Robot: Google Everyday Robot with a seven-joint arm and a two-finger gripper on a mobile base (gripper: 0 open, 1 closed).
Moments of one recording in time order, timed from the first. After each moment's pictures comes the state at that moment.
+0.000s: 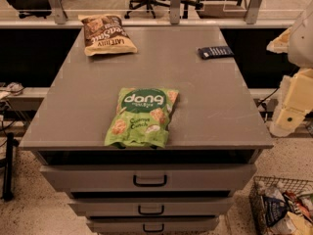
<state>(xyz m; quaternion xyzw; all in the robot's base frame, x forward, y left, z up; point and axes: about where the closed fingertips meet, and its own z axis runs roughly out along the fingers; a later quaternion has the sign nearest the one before) 0.438 -0.217 0.977 -0.60 0.78 -0.03 0.16</state>
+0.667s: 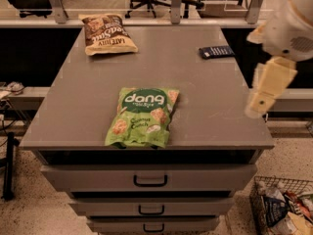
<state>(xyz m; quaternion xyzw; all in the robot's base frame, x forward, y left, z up) 0.481 -0.194 0.973 -0.61 0.77 -0.03 0.18</state>
